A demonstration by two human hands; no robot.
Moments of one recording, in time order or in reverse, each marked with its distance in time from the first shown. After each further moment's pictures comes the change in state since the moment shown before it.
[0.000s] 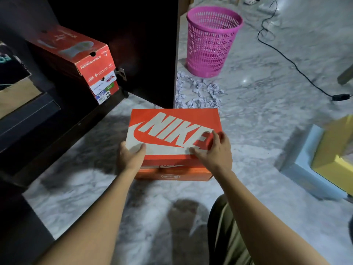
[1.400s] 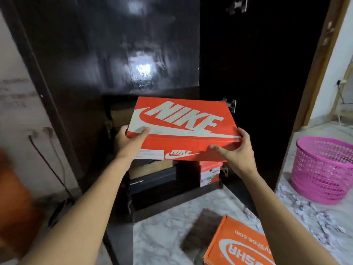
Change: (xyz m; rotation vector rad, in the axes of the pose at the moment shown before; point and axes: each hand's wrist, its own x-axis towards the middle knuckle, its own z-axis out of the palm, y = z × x) left_hand -0.081 0.169 -0.380 -0.443 0.700 0.332; right_hand 0.000 -0.348 -0.117 0.851 -0.248 -0.758
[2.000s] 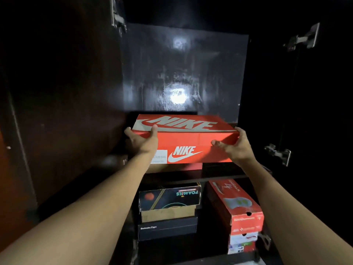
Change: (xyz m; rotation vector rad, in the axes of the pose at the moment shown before) left_hand 0.161 0.029 0.033 -0.019 0.454 -0.017; right_hand 0.225 -0.030 0.145 0.079 -0.221 -0.077
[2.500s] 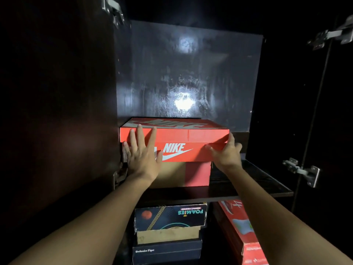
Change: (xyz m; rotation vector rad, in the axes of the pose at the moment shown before) left_hand 0.049 -0.063 0.041 0.857 -0.050 0.689; right_hand 0.056 0.024 0.074 -0.232 0.023 0.019
